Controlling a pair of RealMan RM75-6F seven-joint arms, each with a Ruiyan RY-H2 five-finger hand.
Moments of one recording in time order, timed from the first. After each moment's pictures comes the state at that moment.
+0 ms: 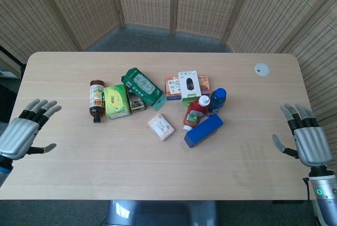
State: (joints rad) left arm -0.33 -0.84 -0.05 -1.81 1.58 1.23 -0.10; right arm 0.21 -1.07 0.11 -1.61 -1.52 1.43 -0.09
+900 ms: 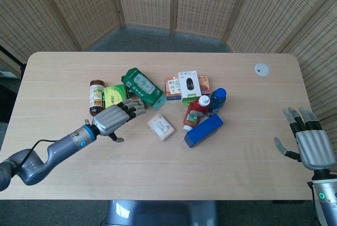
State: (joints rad) left arm -0.88 -1.20 -0.14 -1.58 1.53 0.62 -0.13; right arm 0.19 -1.01 0.10 -1.69 -1.49 1.42 -0.19
